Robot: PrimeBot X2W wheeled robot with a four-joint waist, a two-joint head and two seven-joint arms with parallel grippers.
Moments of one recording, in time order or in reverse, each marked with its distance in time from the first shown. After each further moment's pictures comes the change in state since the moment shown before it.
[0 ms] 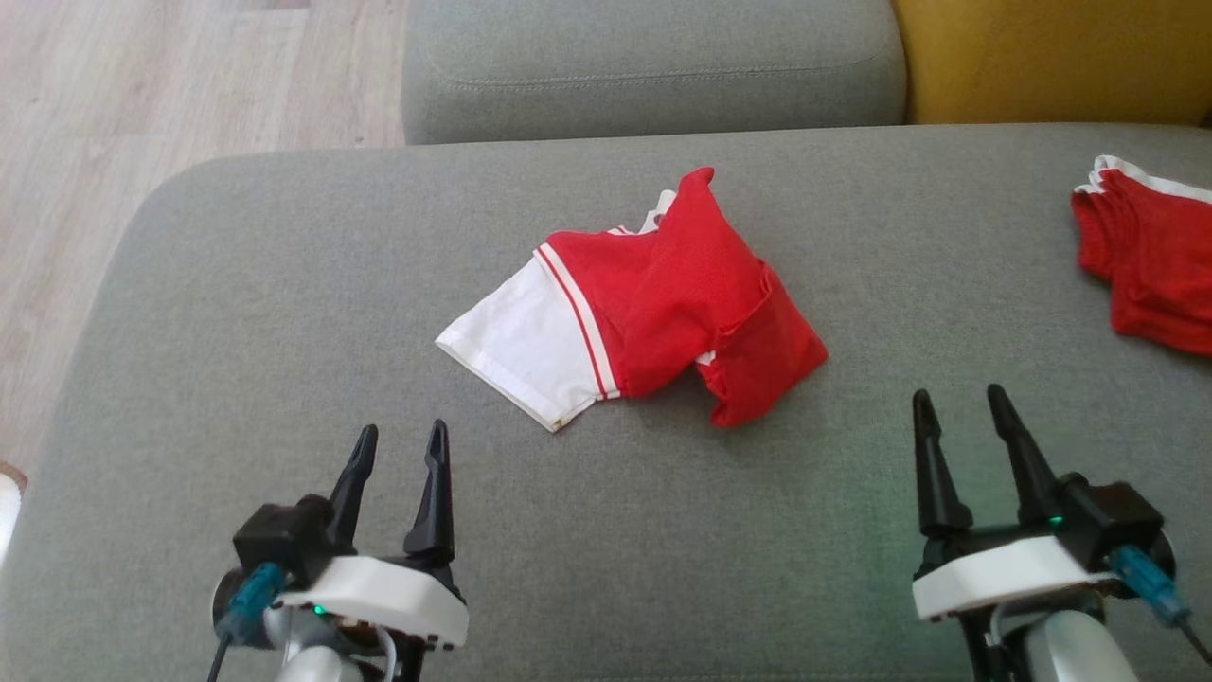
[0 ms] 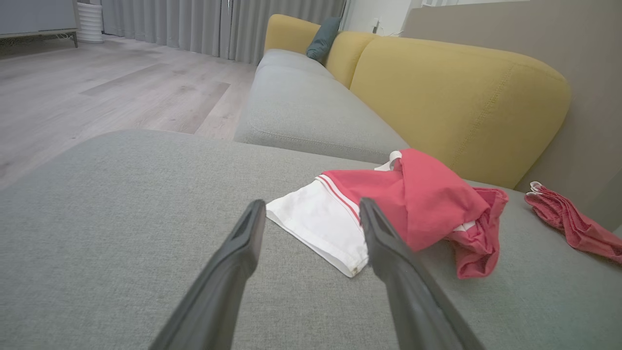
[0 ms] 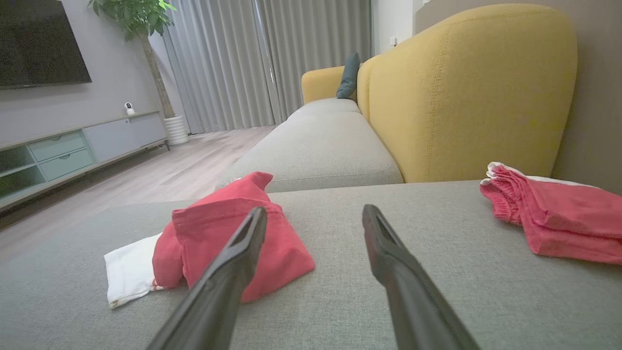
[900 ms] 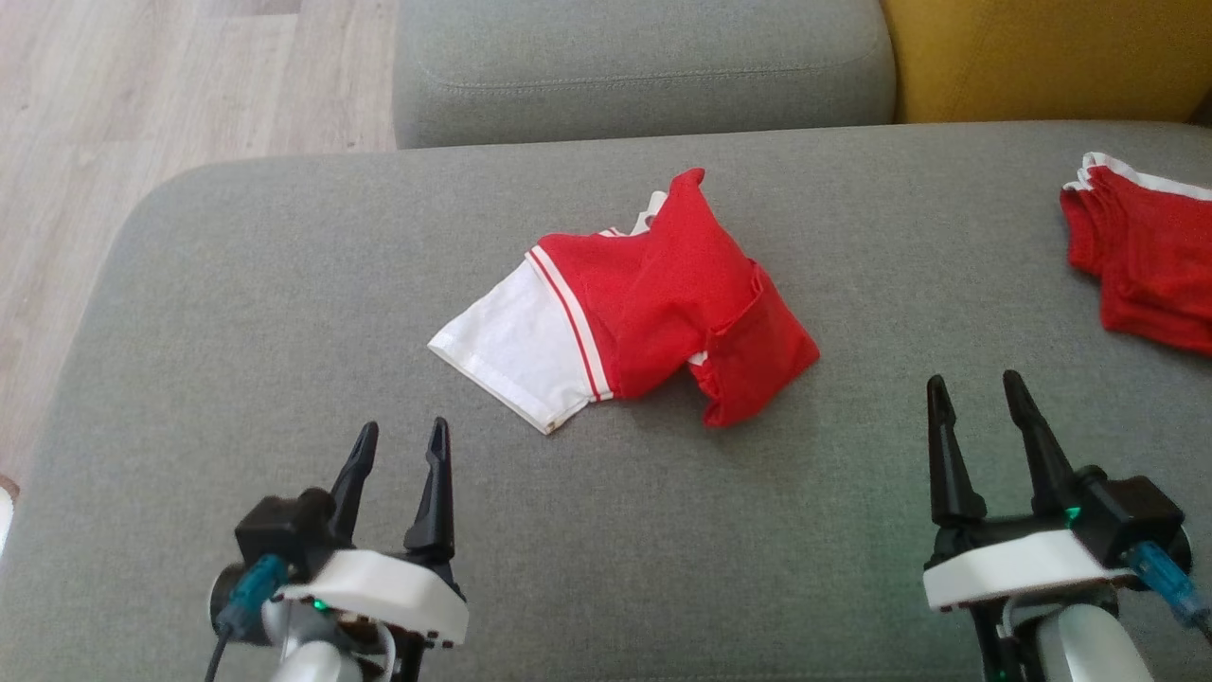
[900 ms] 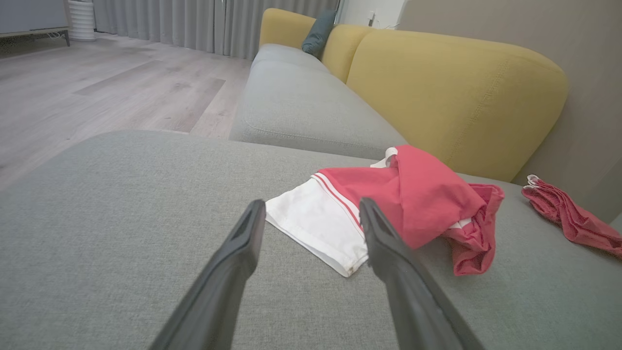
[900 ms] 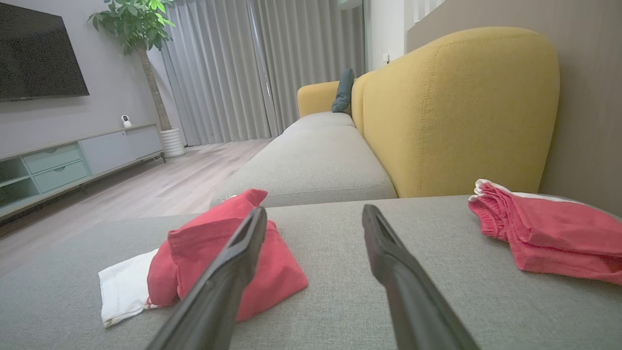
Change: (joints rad) left arm -0.034 0.070 -0.092 -0.017 -0.077 0.073 0.000; right arm -0.002 0.000 -0.013 -0.041 0.000 0.000 0.000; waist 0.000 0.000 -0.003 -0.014
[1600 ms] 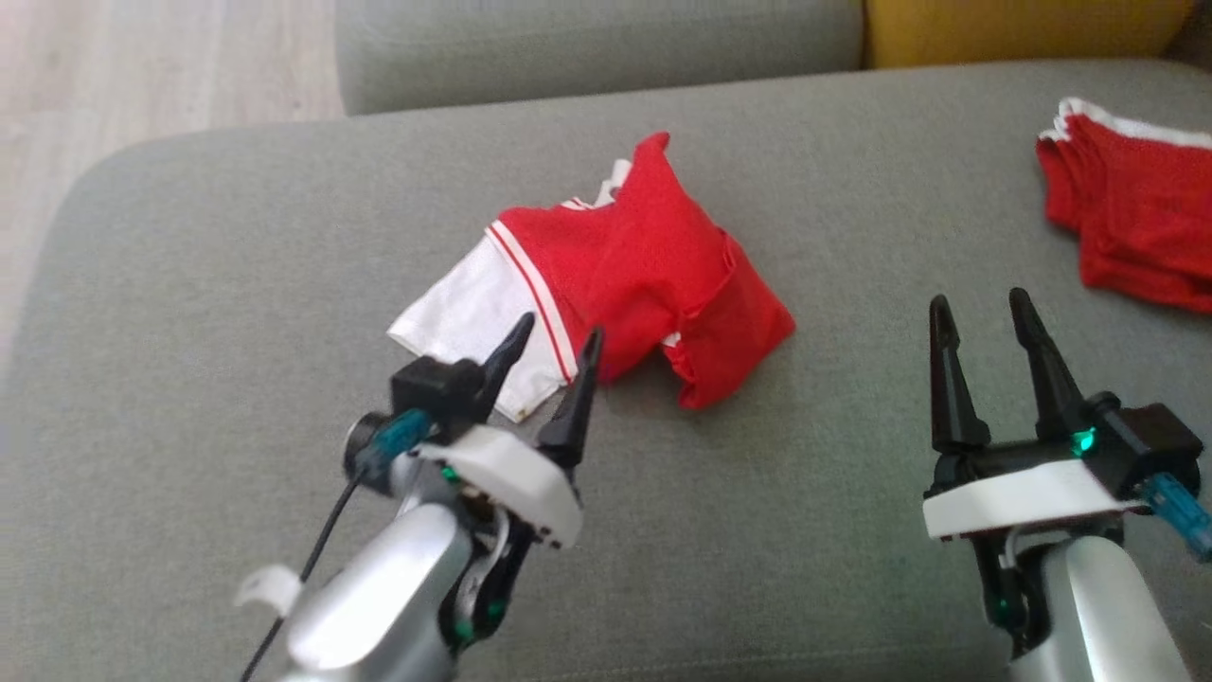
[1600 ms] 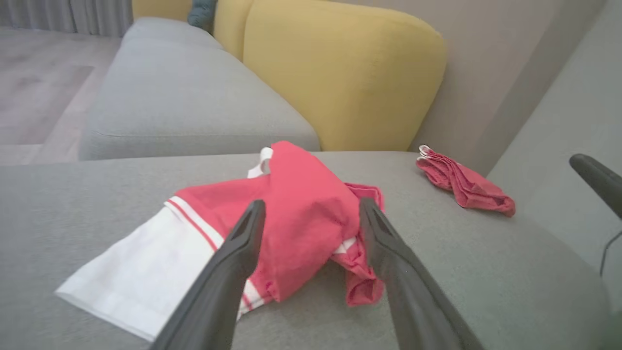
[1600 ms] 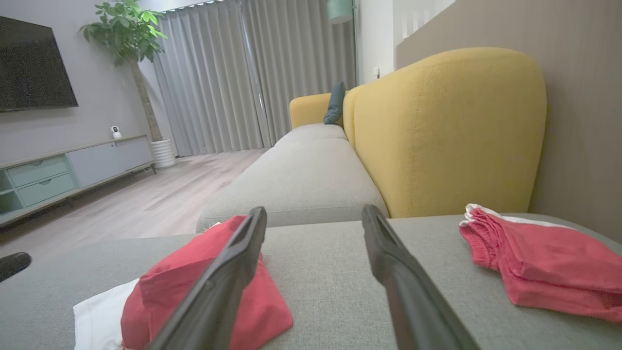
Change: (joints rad) left arm -0.377 -0.045 -0.318 0.210 -0.145 -0.049 0.000; right arm -0.102 -0.001 0.004 -0.045 0.005 0.000 0.044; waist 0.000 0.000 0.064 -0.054
